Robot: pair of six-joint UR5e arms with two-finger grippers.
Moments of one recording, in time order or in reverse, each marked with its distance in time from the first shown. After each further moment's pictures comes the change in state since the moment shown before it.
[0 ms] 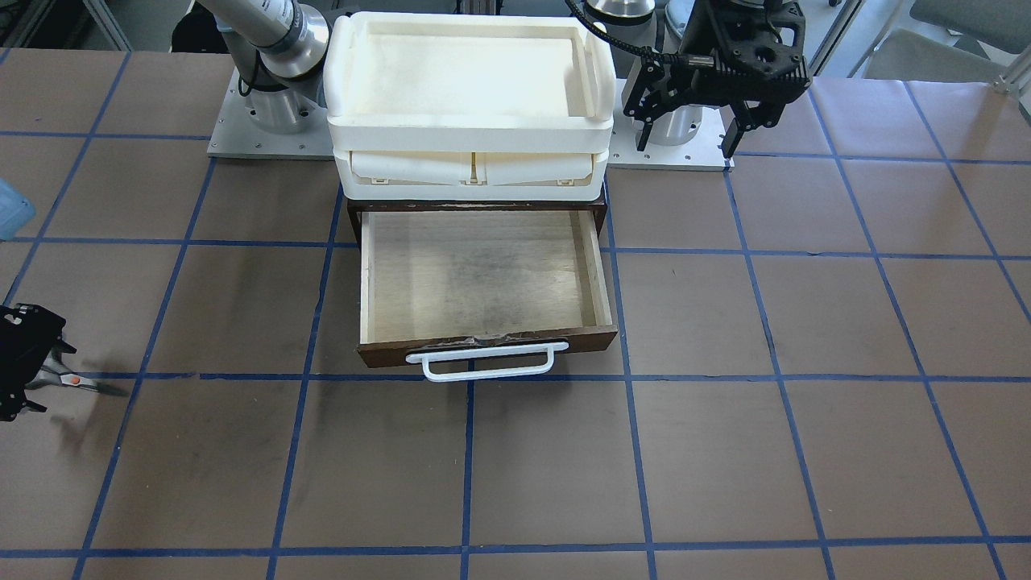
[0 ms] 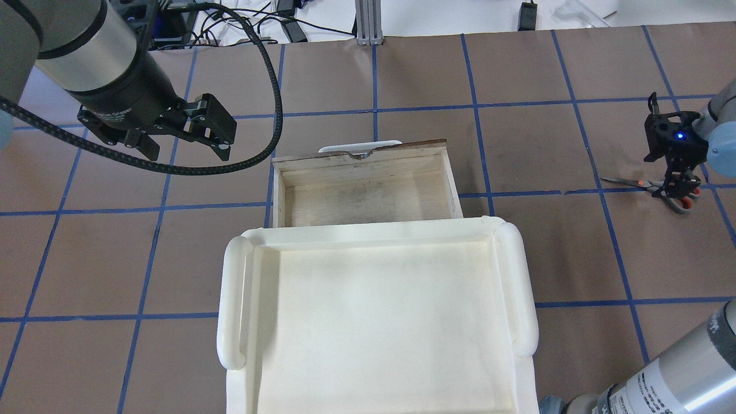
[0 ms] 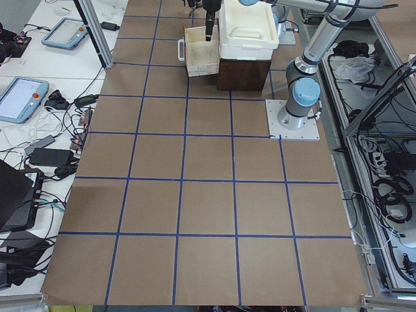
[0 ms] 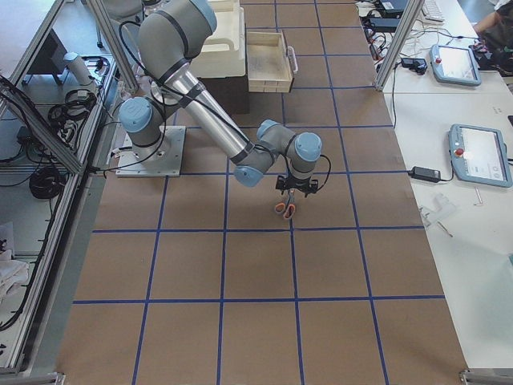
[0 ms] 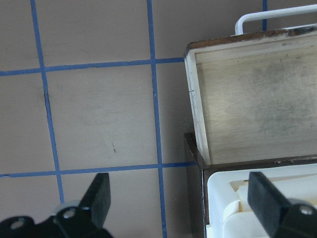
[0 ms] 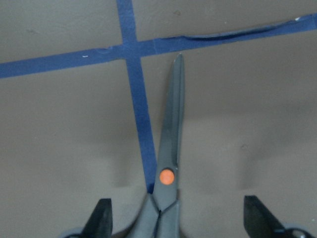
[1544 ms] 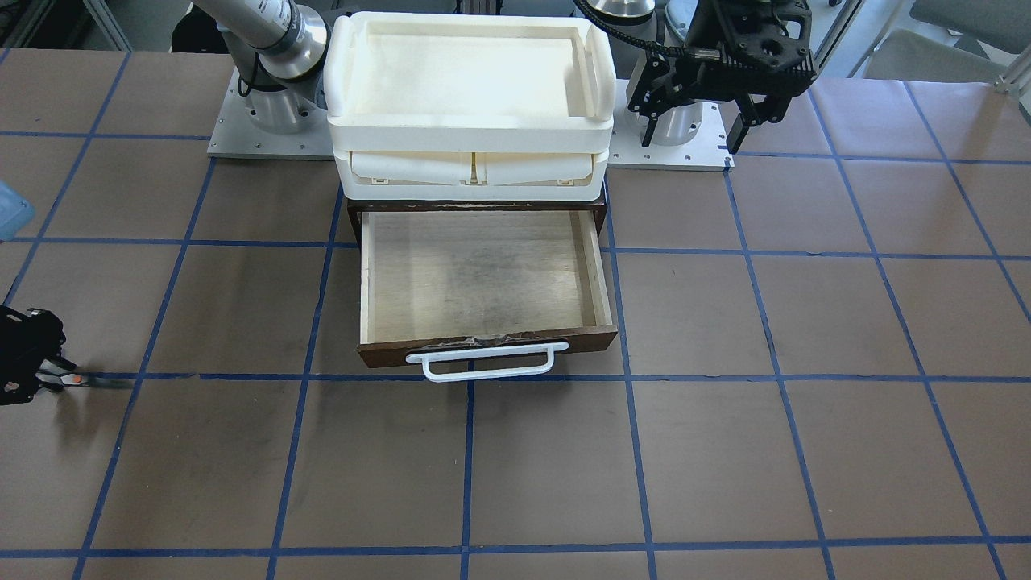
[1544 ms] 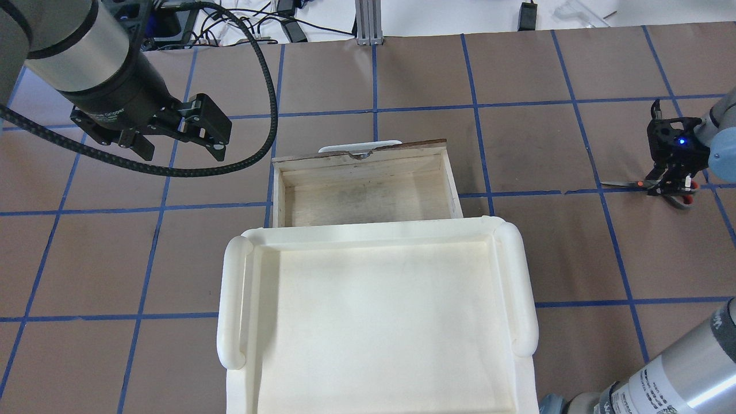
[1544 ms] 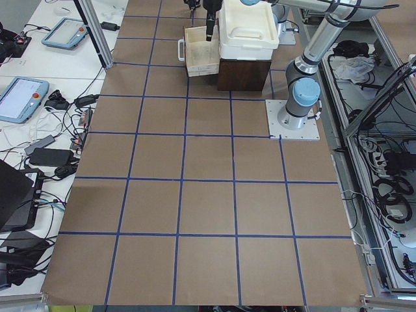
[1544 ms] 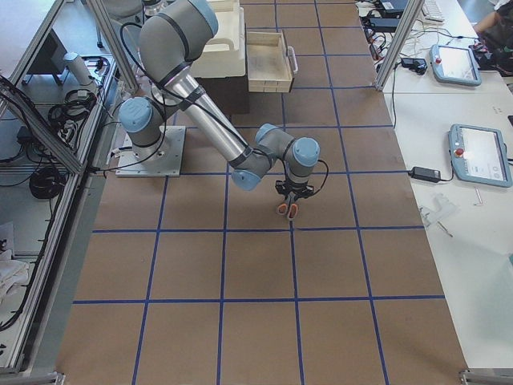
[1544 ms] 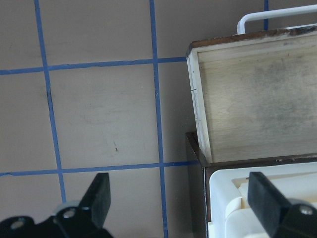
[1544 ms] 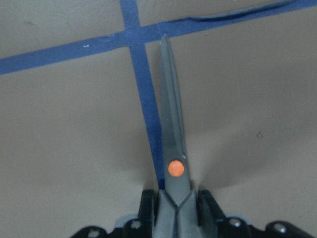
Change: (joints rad) left arm 0.008 0.010 0.000 -0.008 0.002 0.010; right arm -0.012 -0.002 0.008 0.011 0.003 0.077
